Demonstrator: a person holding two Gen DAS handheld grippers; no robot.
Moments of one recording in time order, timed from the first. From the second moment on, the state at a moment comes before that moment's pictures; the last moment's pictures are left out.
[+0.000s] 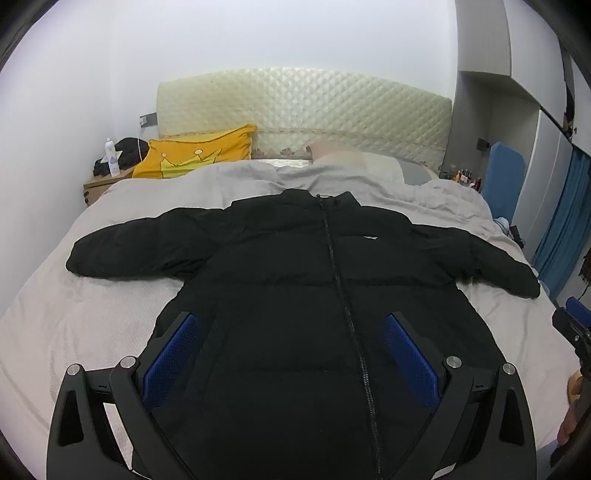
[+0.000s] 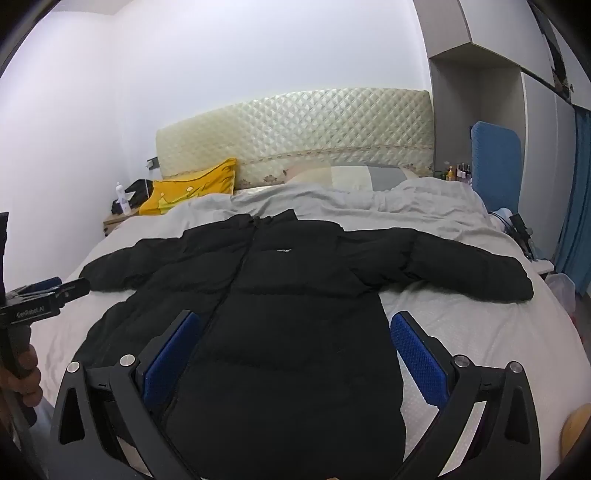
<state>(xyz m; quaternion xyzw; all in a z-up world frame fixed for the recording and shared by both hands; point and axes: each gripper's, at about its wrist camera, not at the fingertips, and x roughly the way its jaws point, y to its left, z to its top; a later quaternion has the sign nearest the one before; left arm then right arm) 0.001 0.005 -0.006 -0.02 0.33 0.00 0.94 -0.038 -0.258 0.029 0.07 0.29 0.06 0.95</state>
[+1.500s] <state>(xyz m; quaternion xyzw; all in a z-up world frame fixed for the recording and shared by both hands) 0.003 0.002 -0.010 -0.02 0.33 -0.01 0.94 -0.036 -0.266 0.025 0.07 0.30 0.06 0.95</state>
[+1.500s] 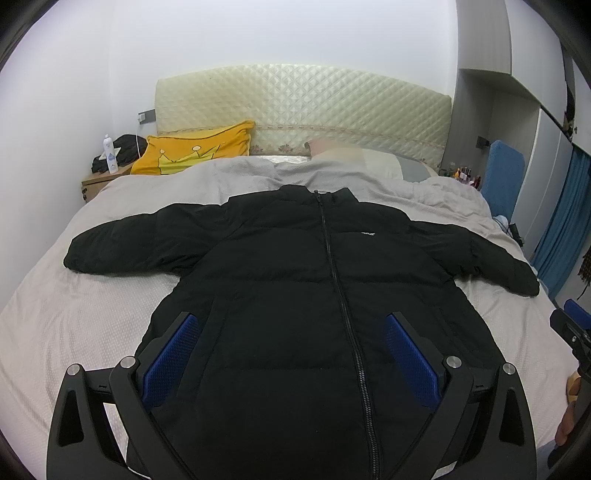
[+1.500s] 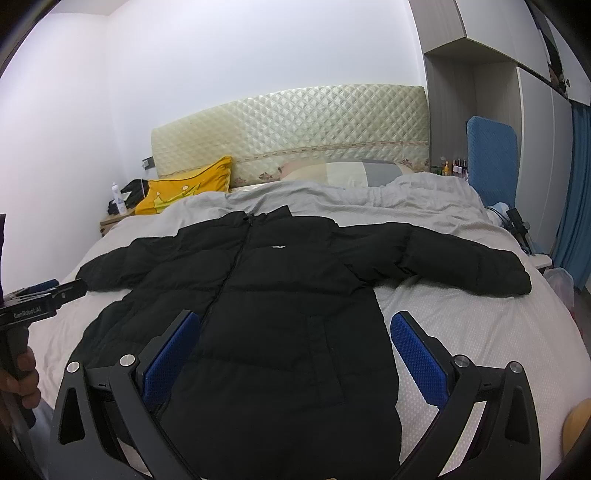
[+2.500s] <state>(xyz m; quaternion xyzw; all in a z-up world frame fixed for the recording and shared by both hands) 0.004 0.005 -0.011 -0.02 0.34 0.00 0.94 -0.020 -0.302 0.013 0.12 0.32 0.05 0.94</state>
